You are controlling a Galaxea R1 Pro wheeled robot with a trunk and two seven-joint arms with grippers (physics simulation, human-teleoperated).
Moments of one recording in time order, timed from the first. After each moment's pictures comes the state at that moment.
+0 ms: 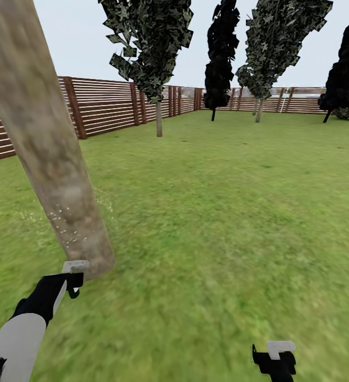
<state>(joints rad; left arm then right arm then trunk) -0.75 0.16 0.37 -0.57 -0.31 0.43 -0.10 -0.45 -0.09 -0.15 -0.11 0.26 -0.43 -0.21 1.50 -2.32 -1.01</state>
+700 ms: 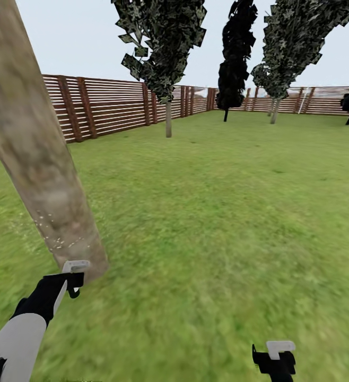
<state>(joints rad) -0.75 0.16 0.37 -0.57 -0.31 0.43 -0.10 -0.45 -0.09 -0.15 -0.11 0.26 -0.43 -0.21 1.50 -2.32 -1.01</state>
